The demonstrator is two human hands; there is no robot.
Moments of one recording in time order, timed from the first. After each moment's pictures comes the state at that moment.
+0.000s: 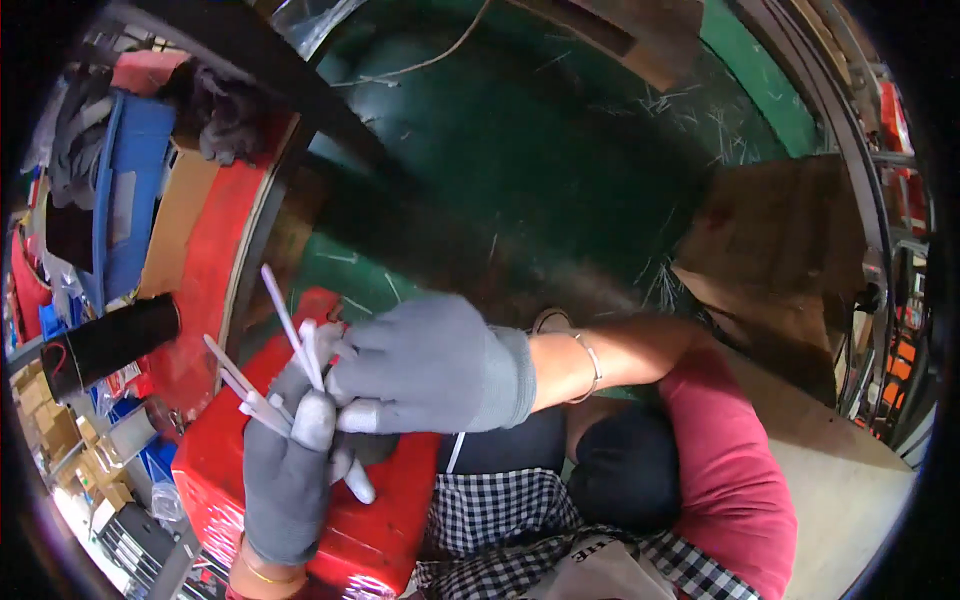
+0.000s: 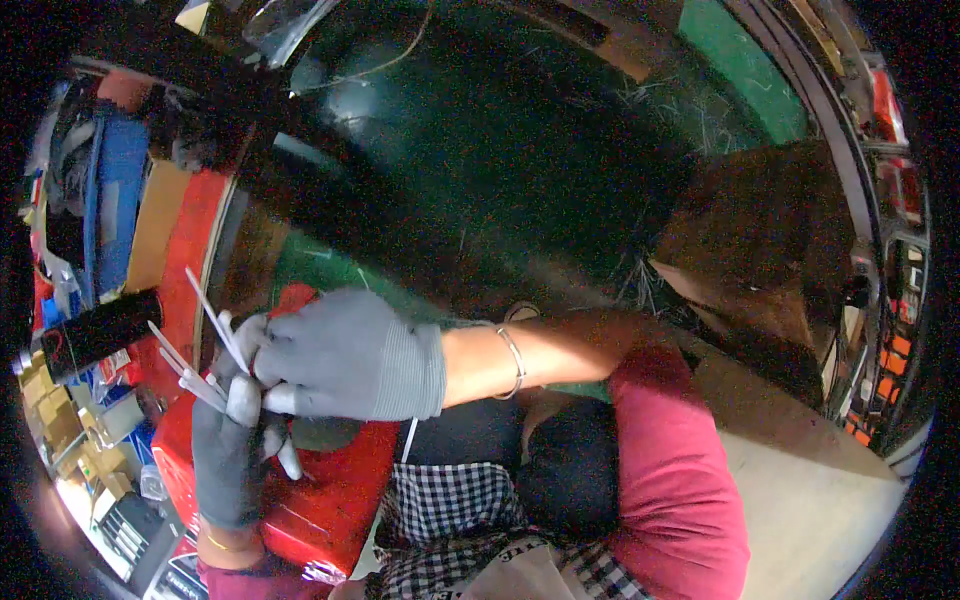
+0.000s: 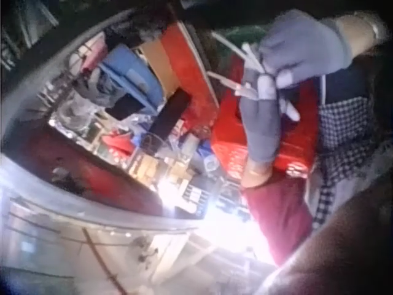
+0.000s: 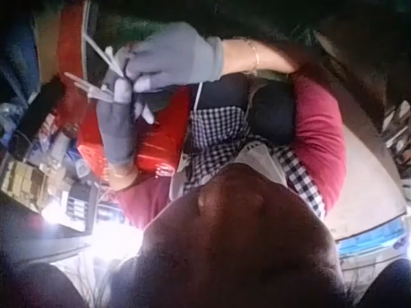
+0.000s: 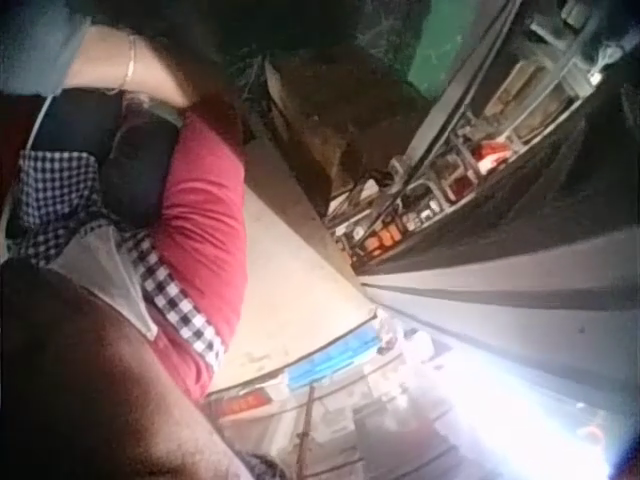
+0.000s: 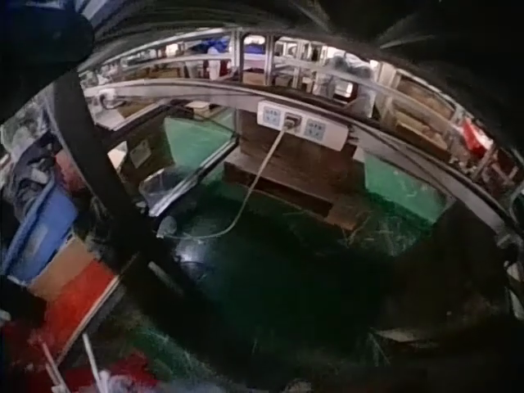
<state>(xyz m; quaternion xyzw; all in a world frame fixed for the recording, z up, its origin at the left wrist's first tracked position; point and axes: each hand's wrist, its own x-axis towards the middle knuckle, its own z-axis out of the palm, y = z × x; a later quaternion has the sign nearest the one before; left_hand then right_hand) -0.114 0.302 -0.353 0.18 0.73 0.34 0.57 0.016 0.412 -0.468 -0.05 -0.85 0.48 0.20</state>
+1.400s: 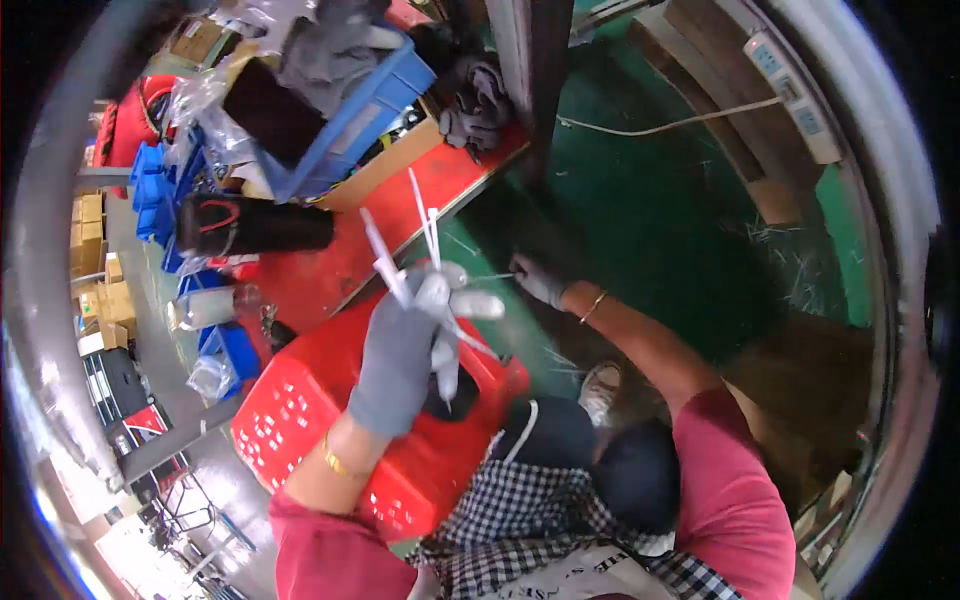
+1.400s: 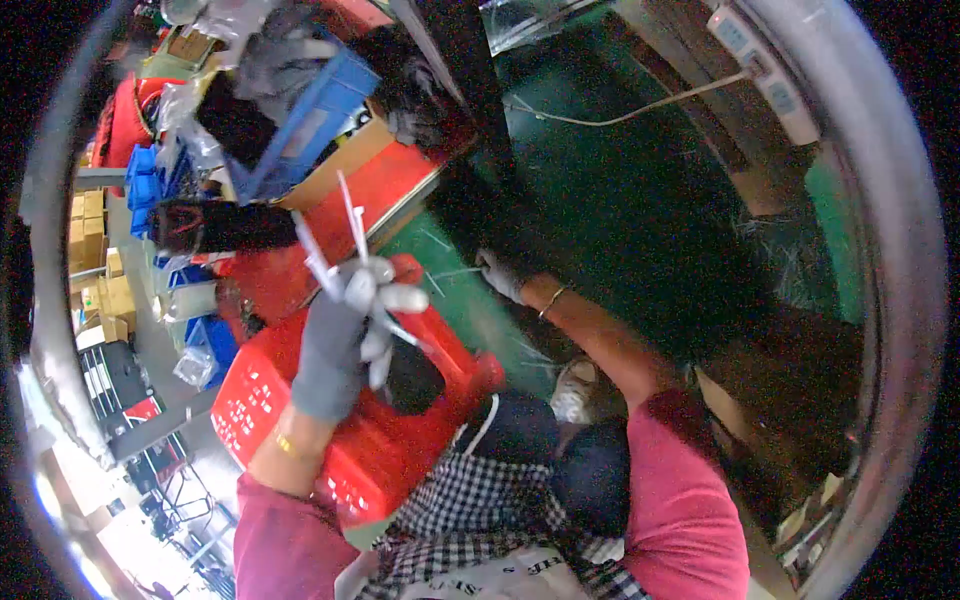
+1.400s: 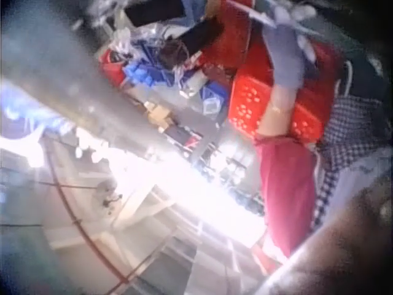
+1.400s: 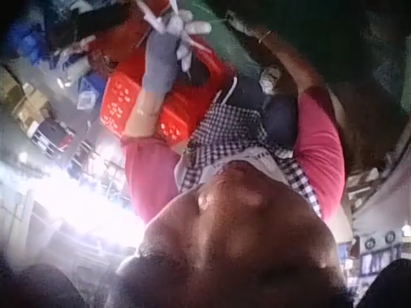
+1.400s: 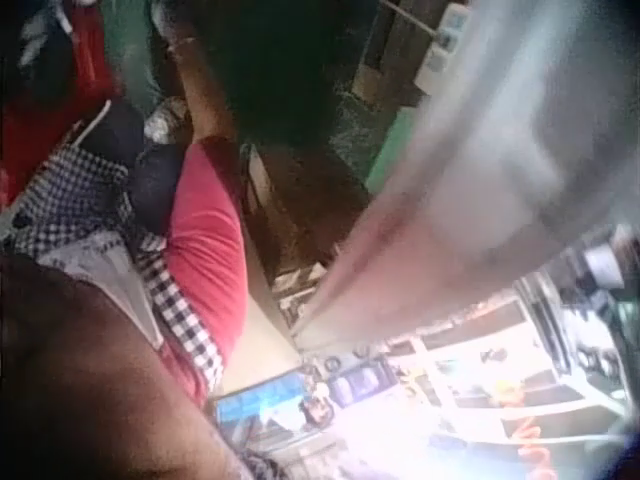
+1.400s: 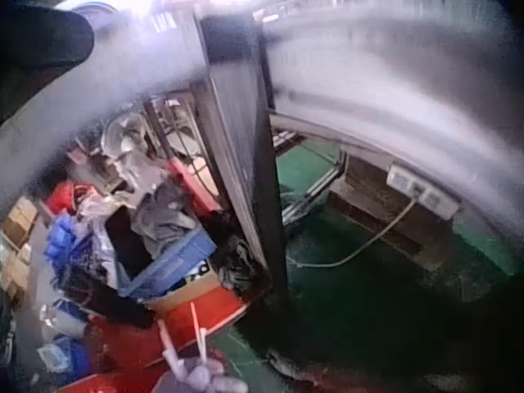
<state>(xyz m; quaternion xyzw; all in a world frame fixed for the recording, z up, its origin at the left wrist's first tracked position) -0.158 0.301 -0.379 0.06 0.66 0.54 0.52 -0.045 0.445 -0.720 -0.18 -0.86 0.49 -0.02</state>
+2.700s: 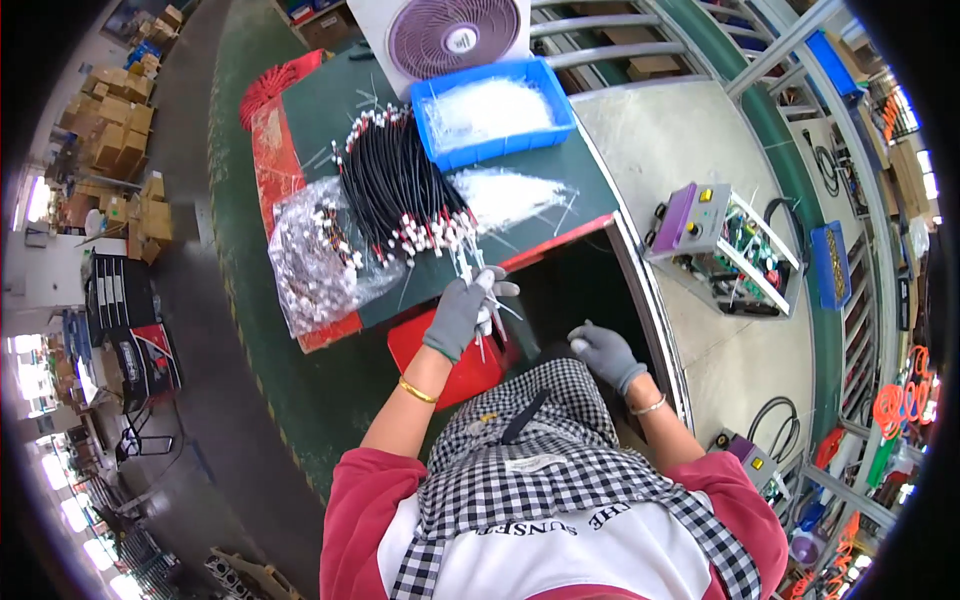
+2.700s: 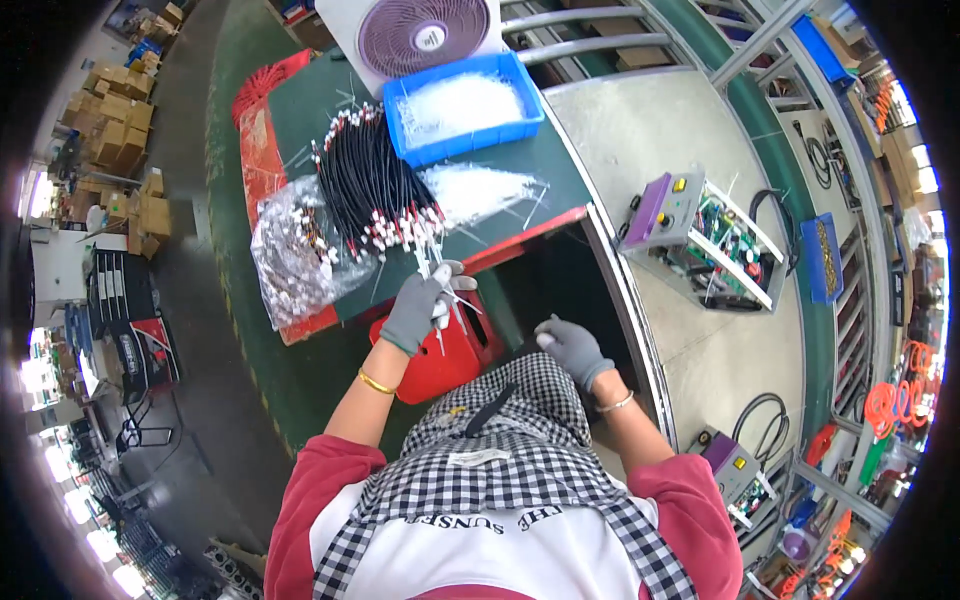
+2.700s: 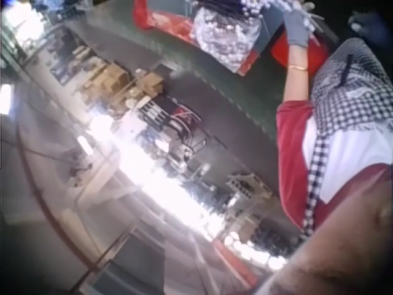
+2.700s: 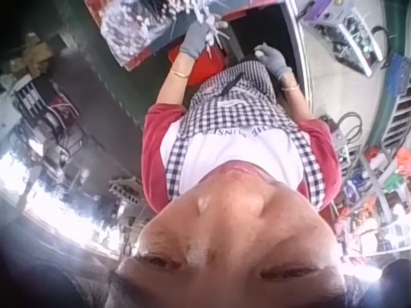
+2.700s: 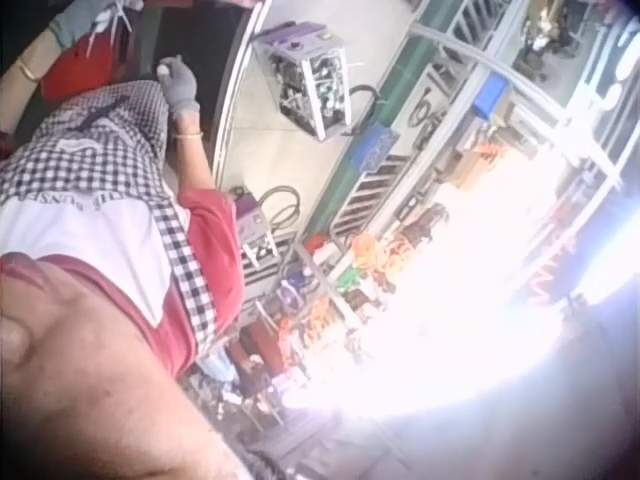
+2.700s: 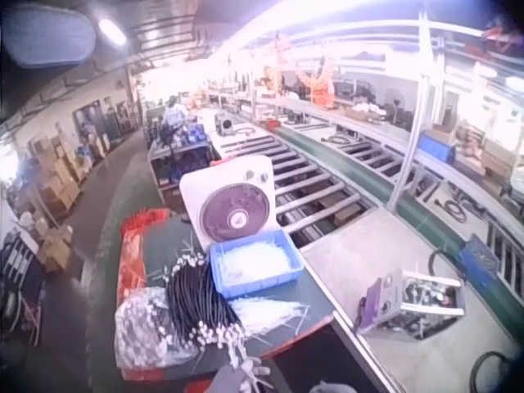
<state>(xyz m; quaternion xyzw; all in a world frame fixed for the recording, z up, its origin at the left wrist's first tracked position) -0.238 0.241 0.035 0.03 0.57 0.66 0.49 0.012 0.438 -0.025 -0.20 -0.84 0.50 -0.08</state>
